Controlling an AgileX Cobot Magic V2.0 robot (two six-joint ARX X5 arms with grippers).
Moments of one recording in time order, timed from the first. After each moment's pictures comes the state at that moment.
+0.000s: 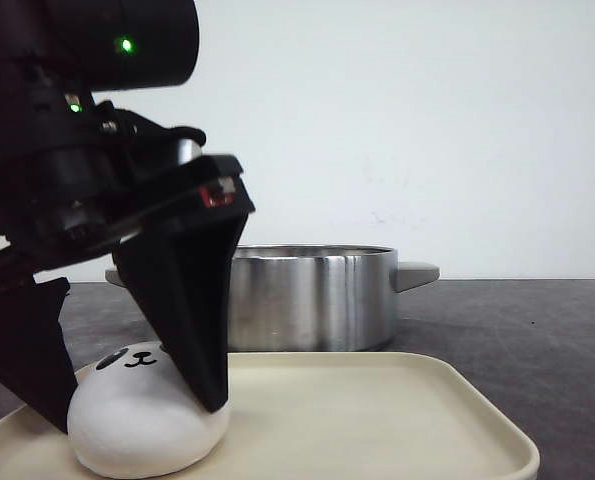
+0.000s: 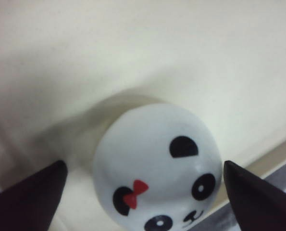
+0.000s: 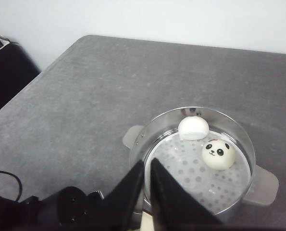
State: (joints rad) left arm -0.81 1.46 0.83 -0.60 0.18 -0.41; right arm 0.84 1.14 1.44 -0.71 0.14 0.41
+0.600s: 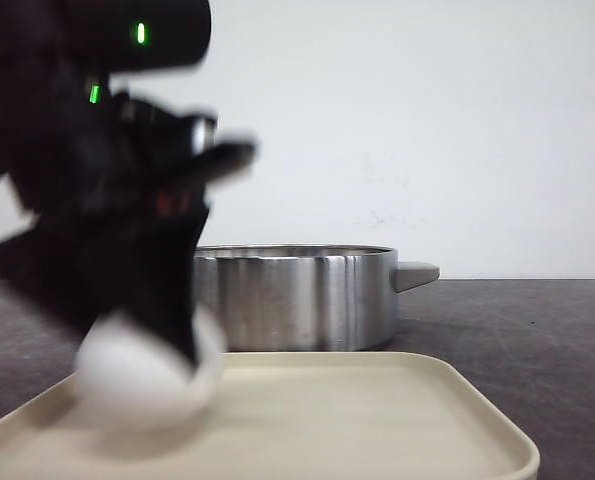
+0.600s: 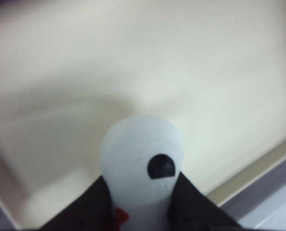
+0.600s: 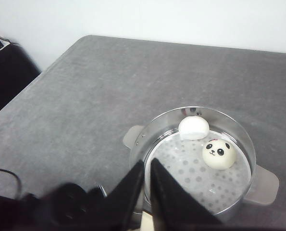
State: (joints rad) left arm -0.82 1.40 0.89 -0.57 0.14 -0.41; right arm 0.84 1.14 1.44 -0.71 0.14 0.41
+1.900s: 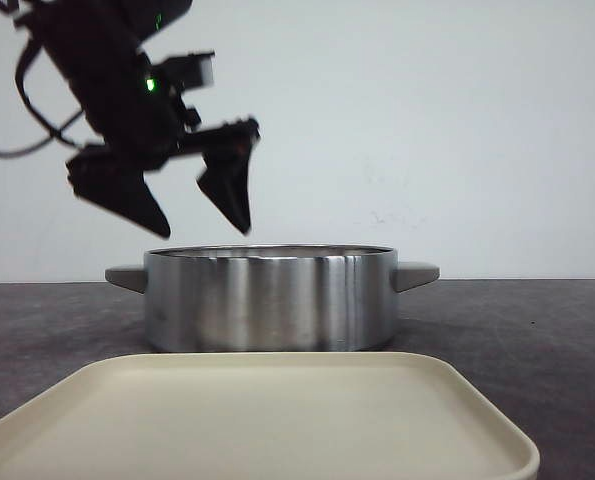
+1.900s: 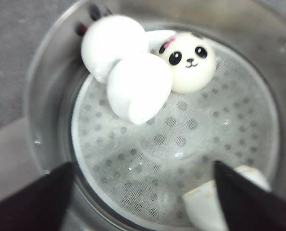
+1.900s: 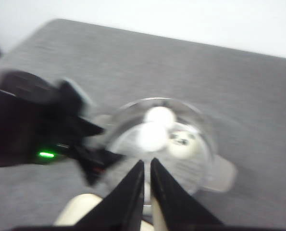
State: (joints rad) left arm -0.57 1.52 1.09 -0.32 -0.08 -0.13; right arm 0.84 1.14 1.44 -0.79 0.27 0.34
